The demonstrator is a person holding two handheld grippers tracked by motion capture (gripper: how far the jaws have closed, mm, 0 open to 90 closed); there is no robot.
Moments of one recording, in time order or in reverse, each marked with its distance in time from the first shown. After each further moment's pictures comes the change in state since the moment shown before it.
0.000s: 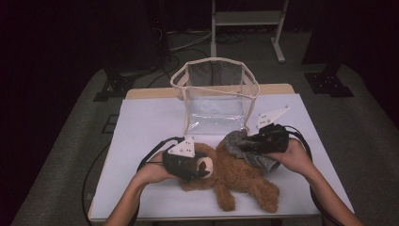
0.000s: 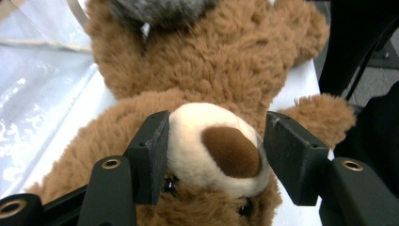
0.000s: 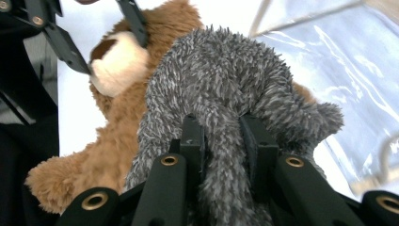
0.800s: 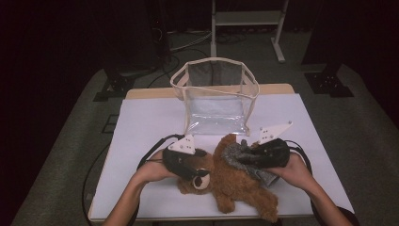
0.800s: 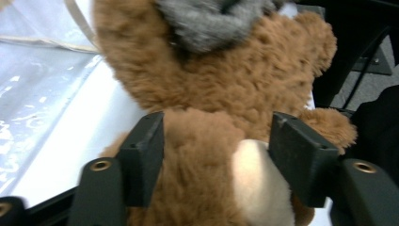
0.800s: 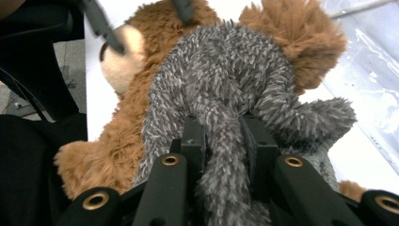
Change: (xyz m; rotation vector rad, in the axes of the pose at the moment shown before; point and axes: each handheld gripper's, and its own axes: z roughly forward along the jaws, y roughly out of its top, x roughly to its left) left arm 0.002 0.003 -0.002 0.012 -0.020 -0.034; right arm 0.030 -0.021 0.007 -0.047 0.035 -0.033
